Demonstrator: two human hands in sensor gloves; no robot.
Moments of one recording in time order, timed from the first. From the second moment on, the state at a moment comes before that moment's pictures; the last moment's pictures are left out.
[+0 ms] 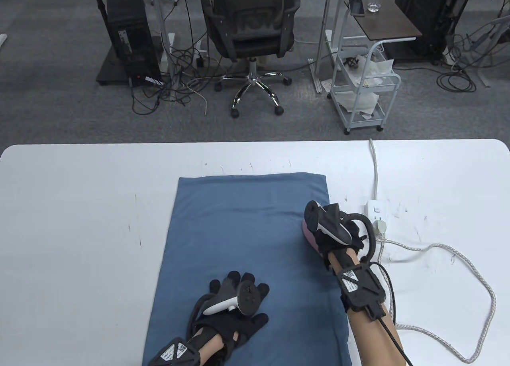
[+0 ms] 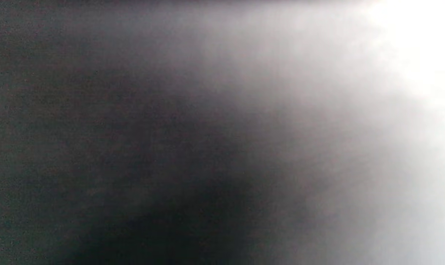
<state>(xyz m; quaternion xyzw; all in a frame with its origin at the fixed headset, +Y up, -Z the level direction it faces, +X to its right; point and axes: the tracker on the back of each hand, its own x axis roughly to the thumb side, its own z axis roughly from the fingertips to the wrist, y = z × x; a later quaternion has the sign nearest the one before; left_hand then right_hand) -0.092 -0.813 -0.287 -0.37 -0.20 0.06 0.91 0.154 -0.725 -0.442 0.05 -0.01 -1.00 0.07</state>
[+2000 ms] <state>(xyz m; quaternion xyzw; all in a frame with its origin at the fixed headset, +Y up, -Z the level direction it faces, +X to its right) -0.104 -0.810 -0.385 -0.35 -0.12 0.08 0.93 0.204 -0.645 -0.295 -0.03 0.11 -0.97 -0.21</state>
